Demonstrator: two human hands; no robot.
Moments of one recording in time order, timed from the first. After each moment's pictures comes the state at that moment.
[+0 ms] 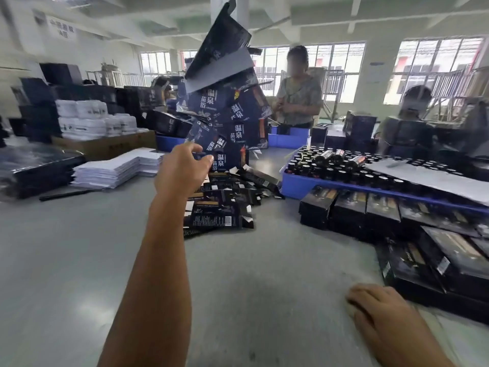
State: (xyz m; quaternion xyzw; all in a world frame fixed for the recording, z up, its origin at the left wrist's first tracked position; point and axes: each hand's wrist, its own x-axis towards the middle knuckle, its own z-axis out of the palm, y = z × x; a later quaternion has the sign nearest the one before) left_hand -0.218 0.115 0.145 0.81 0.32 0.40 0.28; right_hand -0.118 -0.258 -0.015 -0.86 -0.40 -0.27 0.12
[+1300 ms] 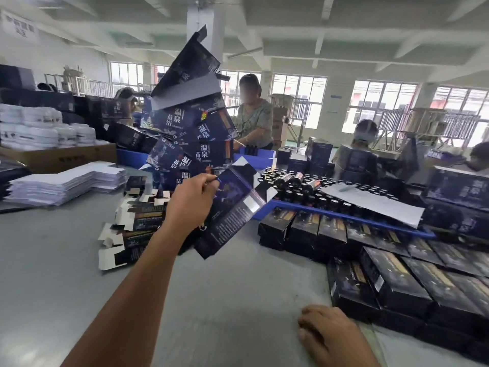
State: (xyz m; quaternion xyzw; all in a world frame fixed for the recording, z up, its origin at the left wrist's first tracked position) left_hand -0.162 0.056 0.129 0.84 0.19 0.40 0.30; right_hand -0.114 -0.267 -0.004 -0.86 -0.45 -0.14 0.21
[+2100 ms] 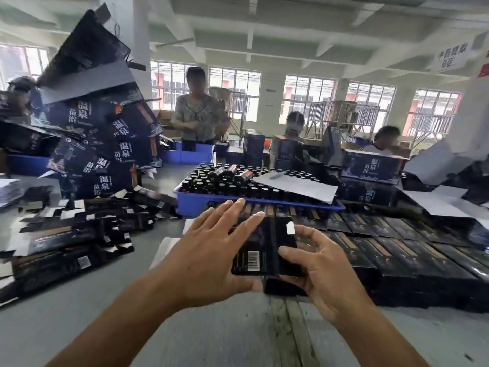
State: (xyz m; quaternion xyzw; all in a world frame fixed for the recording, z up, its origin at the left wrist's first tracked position) left_hand -0.171 -0.107 0.118 0.97 -0.14 0.18 0.02; right_hand -0.113 -0.312 0.102 -0.61 -0.14 0.09 0.78
